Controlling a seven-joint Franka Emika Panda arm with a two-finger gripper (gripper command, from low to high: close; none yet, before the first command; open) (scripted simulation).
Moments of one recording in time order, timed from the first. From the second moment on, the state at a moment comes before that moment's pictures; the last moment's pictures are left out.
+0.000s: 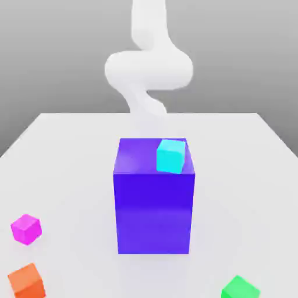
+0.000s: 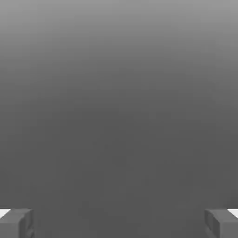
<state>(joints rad) -0.06 -0.71 0.00 -2.33 0.01 2.34 0.91</state>
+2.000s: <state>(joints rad) -0.29 0.23 0.25 -2.40 -0.11 2.62 1.55</state>
